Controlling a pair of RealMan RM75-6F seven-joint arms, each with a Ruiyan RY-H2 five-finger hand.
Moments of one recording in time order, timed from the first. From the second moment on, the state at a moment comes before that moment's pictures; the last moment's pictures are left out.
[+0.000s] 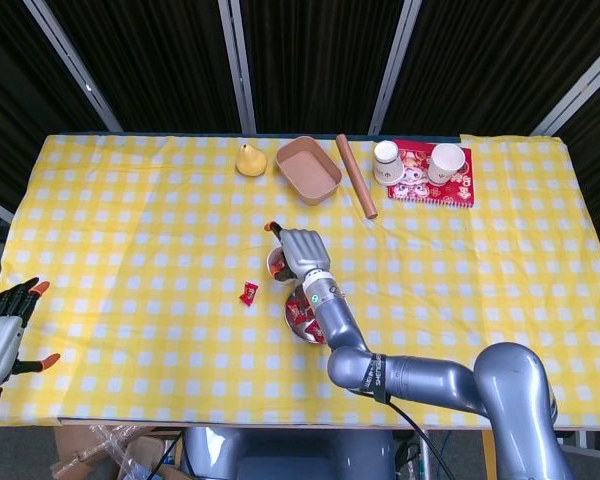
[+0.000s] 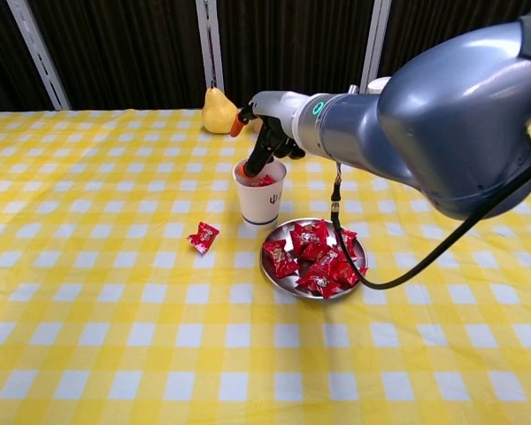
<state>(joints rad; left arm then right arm) -0.15 -1.05 -0.02 -1.71 1.34 1.29 0.05 1.21 -1.79 0.41 -1.32 -0.35 0.92 -0.51</state>
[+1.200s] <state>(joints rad) -0.15 -1.05 -0.02 -1.72 1.36 1.29 0.04 1.16 -1.89 0.26 -1.49 -0.54 1.16 -0.66</state>
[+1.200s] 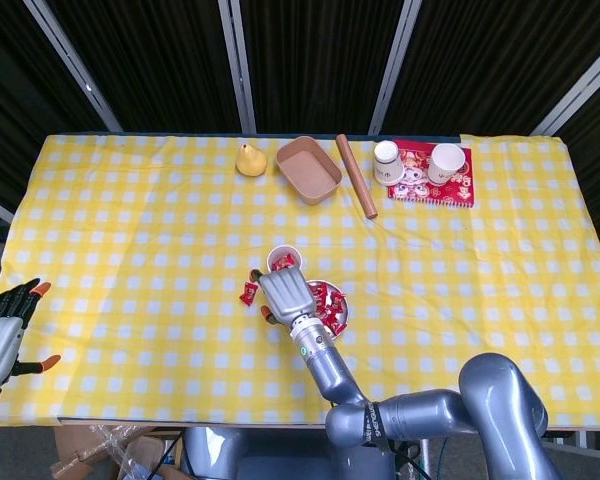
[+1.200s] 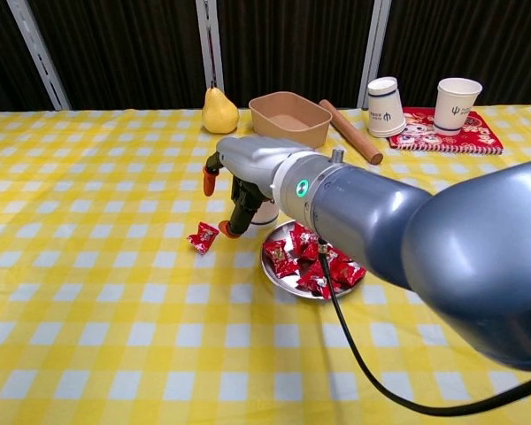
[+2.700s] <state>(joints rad) -0.16 -1.03 -0.02 -1.73 1.33 1.26 0.04 1.11 -2.10 0.35 -1.16 -0.62 0.99 -0.63</state>
